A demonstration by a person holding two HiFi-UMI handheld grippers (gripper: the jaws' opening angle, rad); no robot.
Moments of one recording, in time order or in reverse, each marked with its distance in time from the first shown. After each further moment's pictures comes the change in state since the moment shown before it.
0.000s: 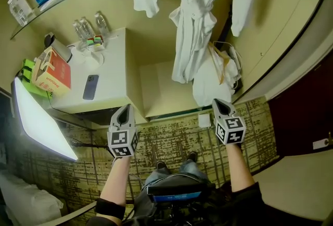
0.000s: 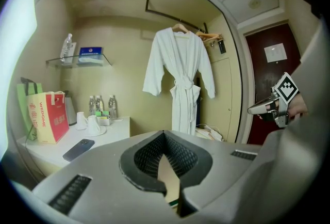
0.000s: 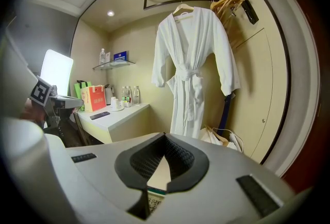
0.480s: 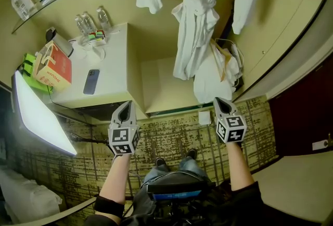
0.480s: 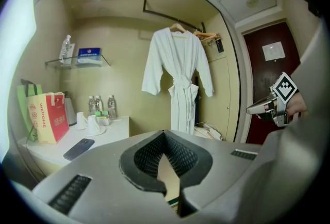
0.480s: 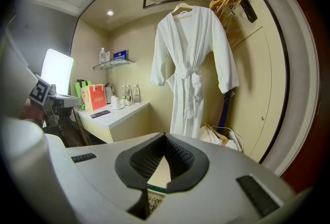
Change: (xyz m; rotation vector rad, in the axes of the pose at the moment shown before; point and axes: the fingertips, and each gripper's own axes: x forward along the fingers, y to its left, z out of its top) left arm -0.006 -0.007 -0.004 0.011 0.005 -0.006; right arm -0.004 0.000 -0.008 0.008 0.011 0.001
